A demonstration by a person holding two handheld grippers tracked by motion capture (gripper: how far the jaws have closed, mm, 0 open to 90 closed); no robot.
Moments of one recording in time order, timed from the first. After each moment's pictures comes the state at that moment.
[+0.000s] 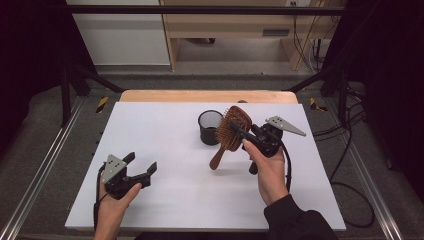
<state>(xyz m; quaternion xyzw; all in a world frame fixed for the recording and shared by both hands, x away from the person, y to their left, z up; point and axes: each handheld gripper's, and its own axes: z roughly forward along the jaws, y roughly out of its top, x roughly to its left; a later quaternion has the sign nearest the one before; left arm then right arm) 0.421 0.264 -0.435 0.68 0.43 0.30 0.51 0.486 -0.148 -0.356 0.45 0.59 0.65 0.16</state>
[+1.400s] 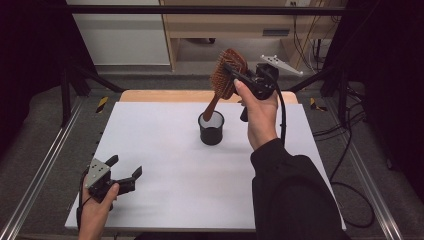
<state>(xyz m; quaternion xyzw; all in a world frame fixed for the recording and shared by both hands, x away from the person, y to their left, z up) 0.417 0.298 -0.444 0.68 0.43 0.31 0.50 0.564 -0.121 -0.246 0.44 0.56 0.67 0.21</state>
